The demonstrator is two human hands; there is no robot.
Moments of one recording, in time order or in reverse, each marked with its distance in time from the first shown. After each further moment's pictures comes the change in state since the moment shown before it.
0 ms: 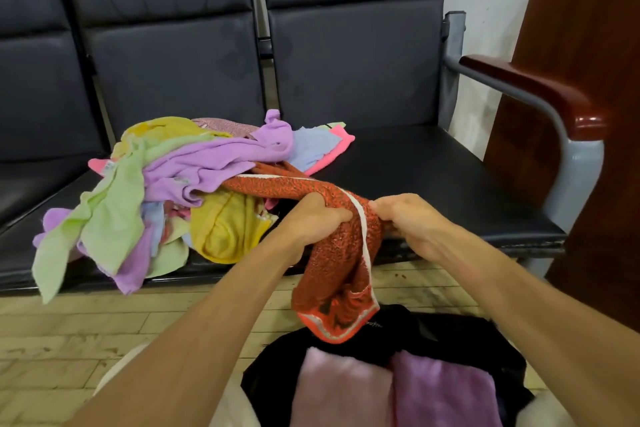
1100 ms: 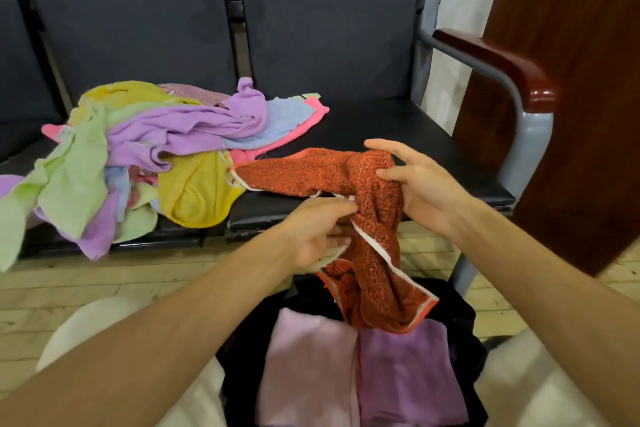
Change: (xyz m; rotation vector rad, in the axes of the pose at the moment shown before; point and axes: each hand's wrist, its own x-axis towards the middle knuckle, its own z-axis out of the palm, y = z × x) left_hand -0.035 -0.013 0.058 -0.467 -0.258 -0.175; right_hand -0.055 -0.012 -0.039 0.343 -0.076 -0.082
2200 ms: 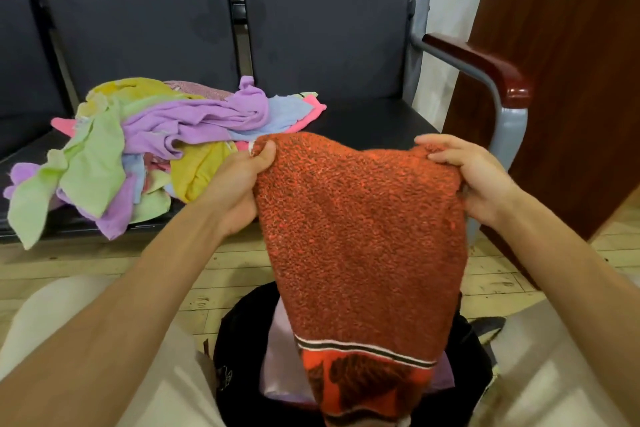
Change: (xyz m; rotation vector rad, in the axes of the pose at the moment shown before) left_hand -0.070 0.030 -0.066 -0.270 0.070 0.347; right_hand -0.057 -0.014 -0.036 -0.096 0.218 -0.076
